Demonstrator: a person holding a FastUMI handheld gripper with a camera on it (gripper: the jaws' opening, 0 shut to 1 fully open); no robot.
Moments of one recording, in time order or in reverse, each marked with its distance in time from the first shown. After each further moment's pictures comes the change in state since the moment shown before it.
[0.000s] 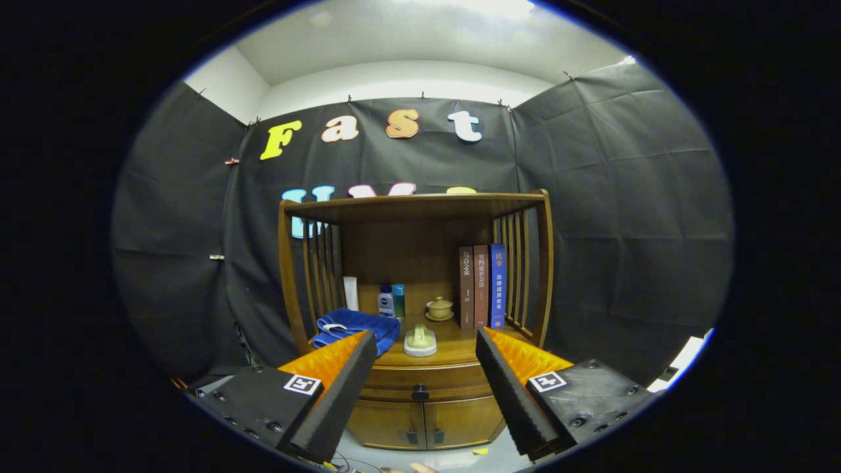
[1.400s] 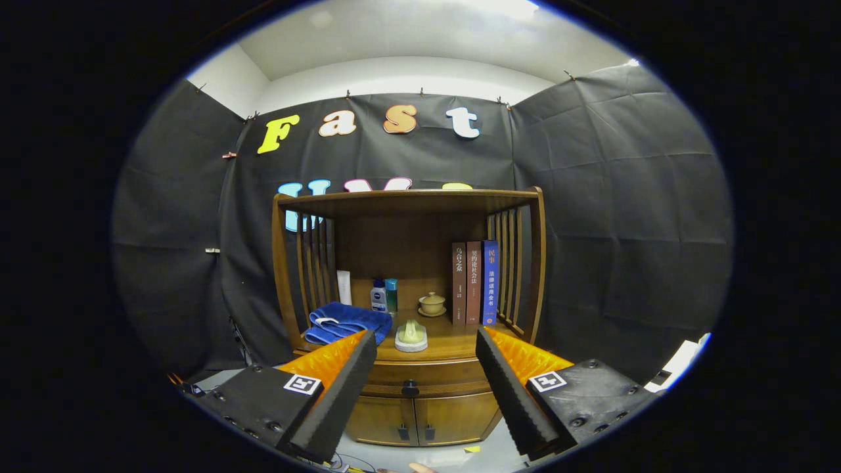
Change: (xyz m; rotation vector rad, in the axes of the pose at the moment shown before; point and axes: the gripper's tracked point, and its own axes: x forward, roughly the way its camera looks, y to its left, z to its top) arm 0.001 -0.015 -0.003 -0.020 0.019 -0.016
